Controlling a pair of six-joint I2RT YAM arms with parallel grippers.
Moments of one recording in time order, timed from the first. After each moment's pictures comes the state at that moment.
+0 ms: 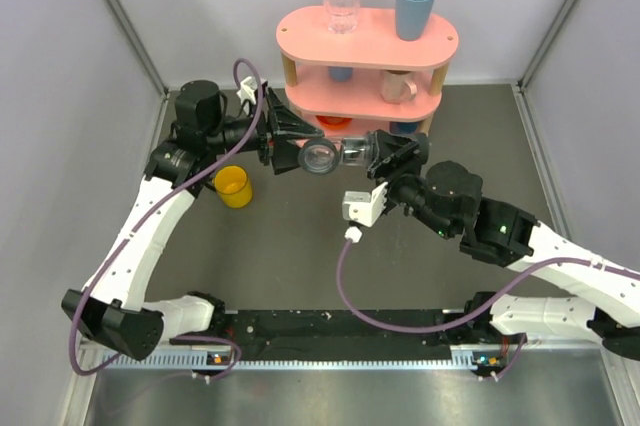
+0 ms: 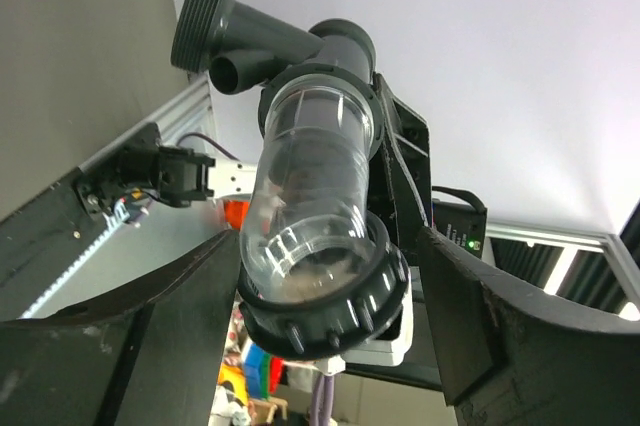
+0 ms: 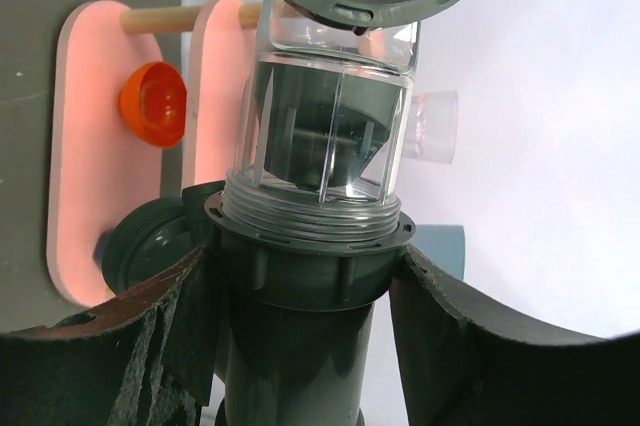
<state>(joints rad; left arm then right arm) -0.35 1.22 1.40 -0.46 0.93 -1.28 1.11 0.98 1.14 -0.35 0.37 -1.38</state>
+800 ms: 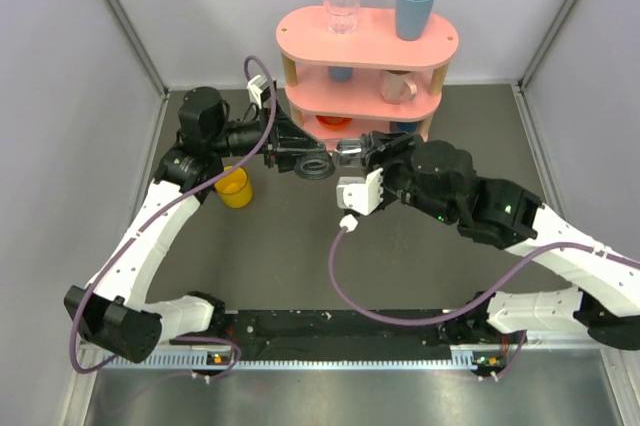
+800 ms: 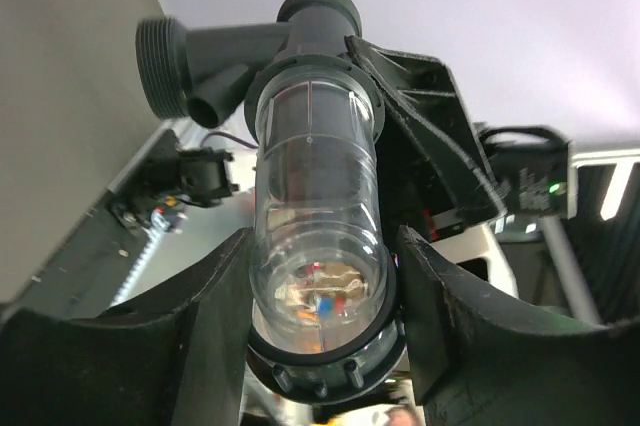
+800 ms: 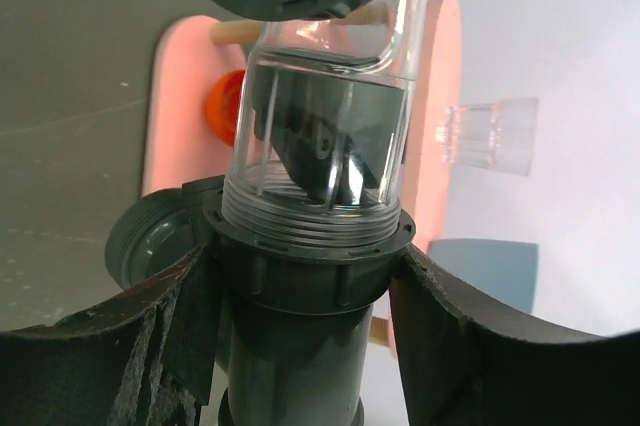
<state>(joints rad) -0.36 1.21 1.27 -0.20 1.04 -1.27 1.11 1.09 1.36 -0.58 0.32 -1.24</state>
